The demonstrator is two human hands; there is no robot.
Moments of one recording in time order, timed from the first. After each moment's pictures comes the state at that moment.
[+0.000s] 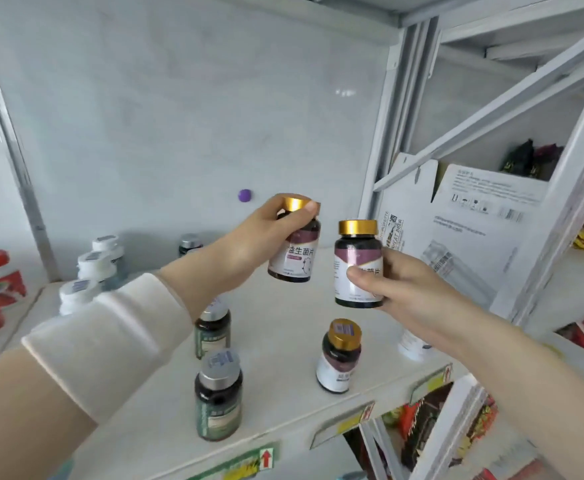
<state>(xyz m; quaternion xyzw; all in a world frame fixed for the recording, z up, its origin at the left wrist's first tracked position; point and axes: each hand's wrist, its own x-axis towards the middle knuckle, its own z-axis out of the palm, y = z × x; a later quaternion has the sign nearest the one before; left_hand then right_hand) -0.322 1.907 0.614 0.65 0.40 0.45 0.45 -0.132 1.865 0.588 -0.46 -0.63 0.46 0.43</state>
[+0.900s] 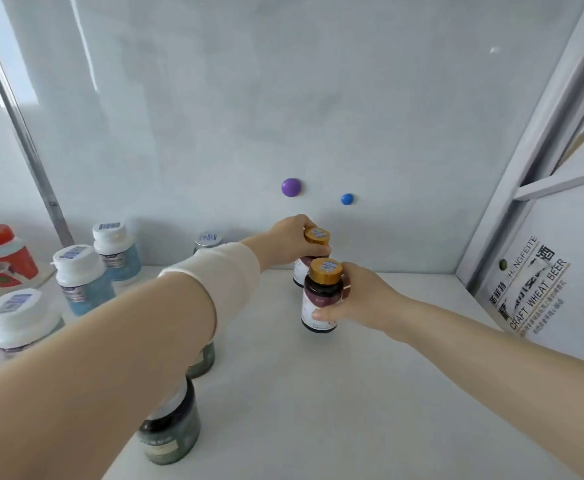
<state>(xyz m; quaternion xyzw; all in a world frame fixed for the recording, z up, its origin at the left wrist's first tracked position) -0.334 2.153 0.546 0.62 0.67 0.30 0.26 -0.179 2.130 0.521 -0.47 -0.78 0.39 0.18</state>
